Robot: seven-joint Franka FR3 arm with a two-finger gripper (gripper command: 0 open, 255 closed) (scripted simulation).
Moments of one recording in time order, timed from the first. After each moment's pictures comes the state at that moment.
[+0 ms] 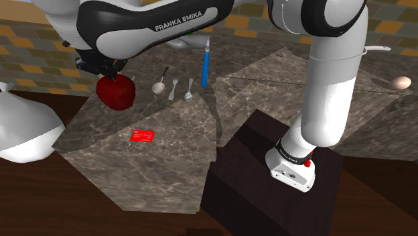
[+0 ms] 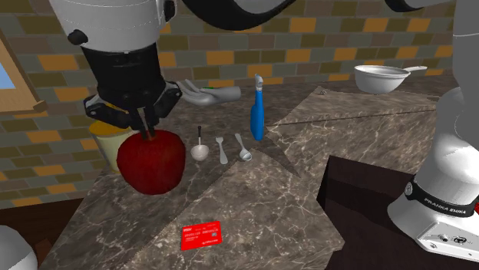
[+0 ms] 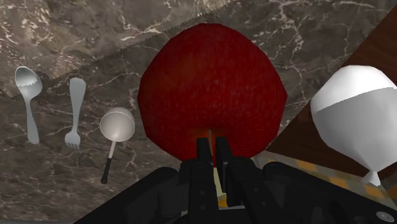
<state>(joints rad) 0.09 0.42 0.72 -1.48 -0.70 1.81 1.47</state>
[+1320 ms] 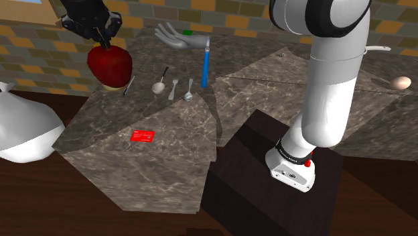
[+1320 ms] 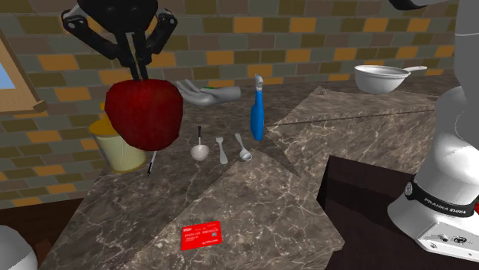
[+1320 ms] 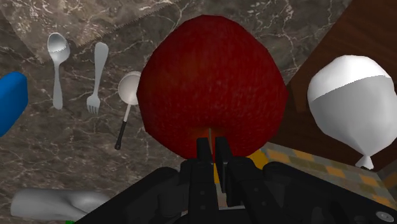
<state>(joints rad) 0.12 0.40 0.72 -1.25 -0.68 1.61 1.34</state>
